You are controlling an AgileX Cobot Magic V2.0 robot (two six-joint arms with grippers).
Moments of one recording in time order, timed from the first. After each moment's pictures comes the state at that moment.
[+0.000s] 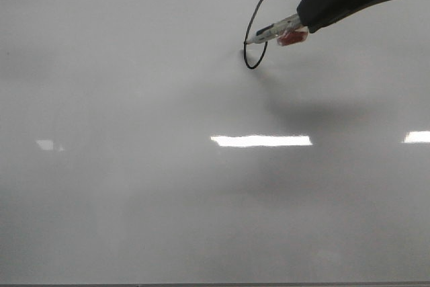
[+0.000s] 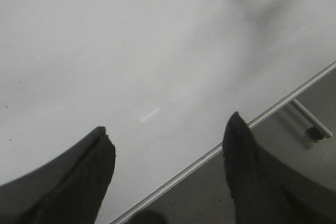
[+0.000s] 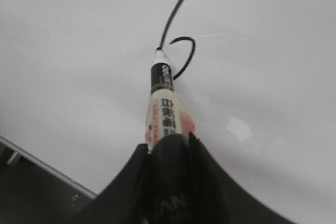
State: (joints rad) left arm -0.32 0.84 -0.92 -0.29 0.86 0.39; right arm 0.41 1.27 -0.95 0.34 0.43 -0.22
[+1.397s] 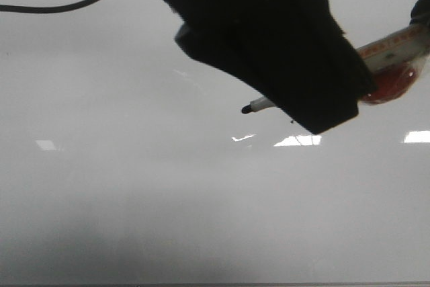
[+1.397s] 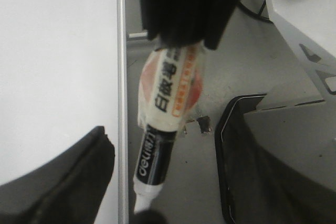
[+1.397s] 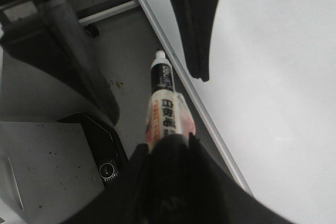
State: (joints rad) left arm -0.95 1.50 -1.23 -0.46 0.81 0.95; right arm 0.48 0.85 -0.80 0.47 0.93 -0.75
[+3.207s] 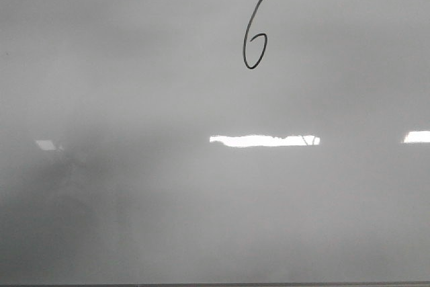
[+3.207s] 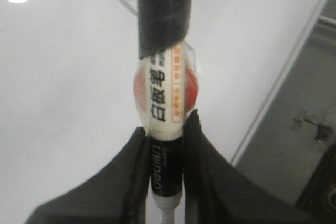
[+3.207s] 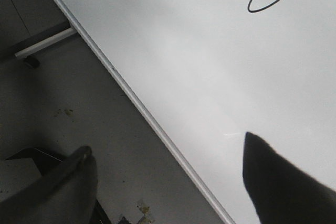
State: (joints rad) left arm -0.95 1.26 -1.30 0.39 0.98 -0.02; right arm 0.35 0.72 -0.82 0.38 0.93 -0.65
